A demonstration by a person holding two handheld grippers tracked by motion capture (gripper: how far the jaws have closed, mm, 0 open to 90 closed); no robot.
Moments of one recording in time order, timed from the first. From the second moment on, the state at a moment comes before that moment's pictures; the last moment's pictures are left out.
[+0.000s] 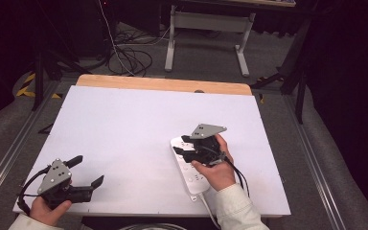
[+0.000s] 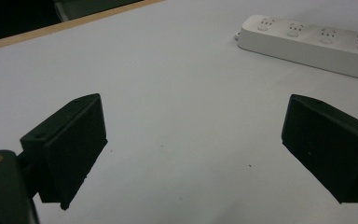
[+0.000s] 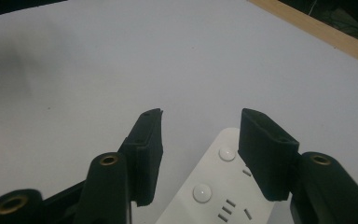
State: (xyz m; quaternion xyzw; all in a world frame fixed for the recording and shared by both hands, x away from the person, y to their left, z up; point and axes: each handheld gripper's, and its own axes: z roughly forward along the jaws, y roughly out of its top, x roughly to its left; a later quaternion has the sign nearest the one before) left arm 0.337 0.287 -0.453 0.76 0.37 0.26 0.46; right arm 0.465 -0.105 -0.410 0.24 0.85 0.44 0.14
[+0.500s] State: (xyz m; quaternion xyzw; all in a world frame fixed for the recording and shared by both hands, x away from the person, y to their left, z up) left arm 0.337 0.286 -0.453 0.76 0.37 0.26 0.46; right arm 0.464 -0.104 -0.418 0.27 0.85 0.44 0.11
